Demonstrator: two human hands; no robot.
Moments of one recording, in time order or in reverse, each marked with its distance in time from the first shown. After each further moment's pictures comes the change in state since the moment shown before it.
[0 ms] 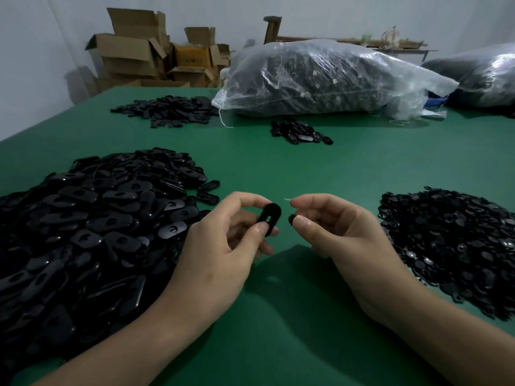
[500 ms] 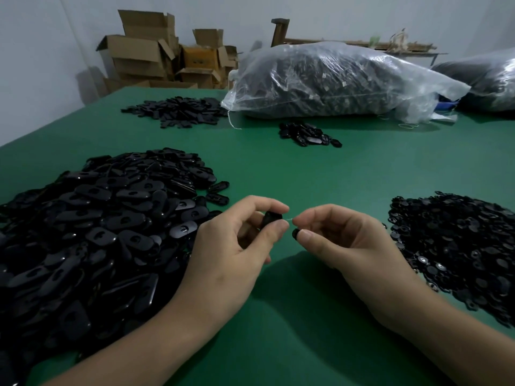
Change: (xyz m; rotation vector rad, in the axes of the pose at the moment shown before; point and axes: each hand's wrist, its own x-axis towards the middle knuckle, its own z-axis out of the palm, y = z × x) left_hand -0.001 0.004 0.000 -0.001 0.037 0.068; right_hand -0.004 -0.002 0.003 -0.138 -0.065 0.004
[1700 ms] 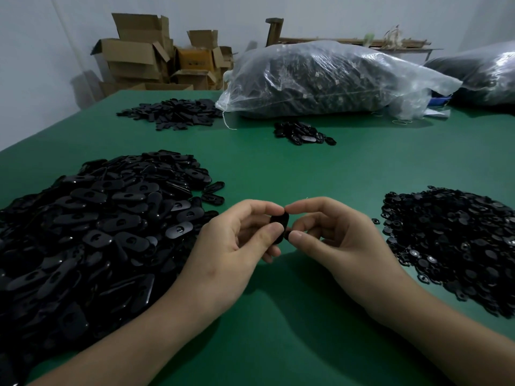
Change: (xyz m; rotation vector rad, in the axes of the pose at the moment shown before) left_hand 0.003 -0.004 0.000 -0.137 -0.111 -0.095; right_hand -0.001 0.001 -0.002 -0.147 -0.012 -0.065
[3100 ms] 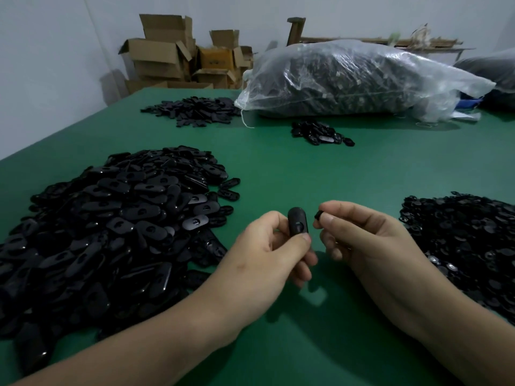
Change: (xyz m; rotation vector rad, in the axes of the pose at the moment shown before) left_hand -0.012 0.020 0.024 -0.142 -0.041 -0.319; right_hand -0.003 -0.010 -0.003 0.493 0.077 0.235
